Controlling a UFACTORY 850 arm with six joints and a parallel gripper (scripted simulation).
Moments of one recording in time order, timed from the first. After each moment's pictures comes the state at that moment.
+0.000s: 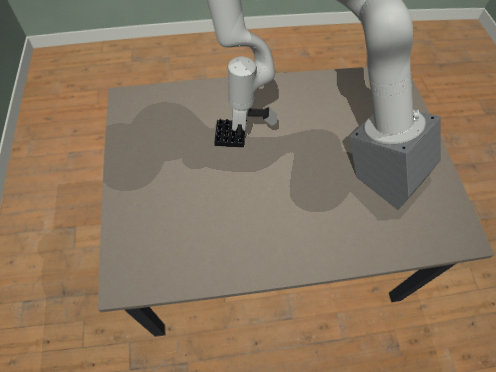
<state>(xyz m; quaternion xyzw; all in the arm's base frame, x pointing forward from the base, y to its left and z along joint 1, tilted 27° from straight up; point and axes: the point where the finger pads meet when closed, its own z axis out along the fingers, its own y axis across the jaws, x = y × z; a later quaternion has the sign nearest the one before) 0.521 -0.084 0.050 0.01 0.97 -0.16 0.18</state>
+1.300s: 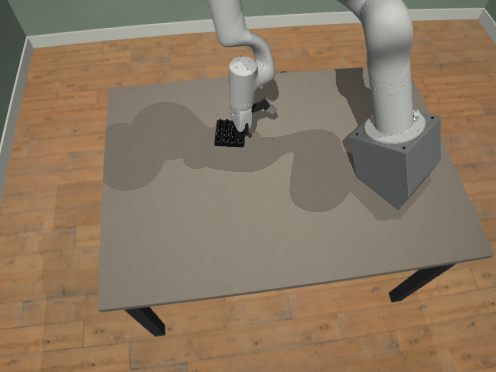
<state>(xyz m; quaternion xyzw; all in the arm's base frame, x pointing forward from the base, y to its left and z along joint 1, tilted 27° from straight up) 0.521 -0.084 0.050 -0.22 0.95 -0.19 0.14</state>
